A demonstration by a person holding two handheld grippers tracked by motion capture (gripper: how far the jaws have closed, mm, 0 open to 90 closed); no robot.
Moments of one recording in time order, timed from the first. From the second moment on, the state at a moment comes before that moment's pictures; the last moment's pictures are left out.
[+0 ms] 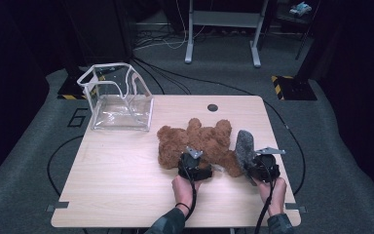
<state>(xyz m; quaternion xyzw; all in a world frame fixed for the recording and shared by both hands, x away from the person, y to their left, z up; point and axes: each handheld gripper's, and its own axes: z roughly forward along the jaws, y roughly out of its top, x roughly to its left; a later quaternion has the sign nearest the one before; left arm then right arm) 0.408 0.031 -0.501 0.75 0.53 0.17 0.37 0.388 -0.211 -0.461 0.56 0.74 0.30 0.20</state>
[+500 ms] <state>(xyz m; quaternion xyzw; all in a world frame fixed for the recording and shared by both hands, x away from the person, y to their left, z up) 0.412 0.029 -0.515 0.75 0.54 0.16 0.34 0.385 -0.215 -0.463 0.56 0.74 0.31 0.20</state>
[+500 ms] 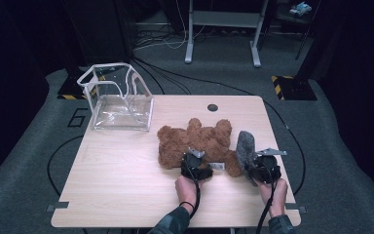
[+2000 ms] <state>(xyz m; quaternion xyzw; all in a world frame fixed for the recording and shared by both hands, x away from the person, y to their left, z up) 0.396 0.044 -0.518 0.75 0.53 0.19 0.35 0.385 -0.214 -0.464 0.56 0.74 0.31 0.20</state>
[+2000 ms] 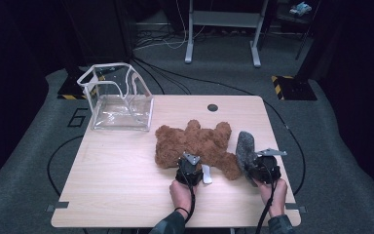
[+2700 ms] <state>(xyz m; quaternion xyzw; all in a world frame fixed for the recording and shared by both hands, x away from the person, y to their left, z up) 0.421 0.065 -0.470 0.77 0.45 0.26 0.37 0.387 -0.220 -0.464 0.56 0.74 0.31 0.20</state>
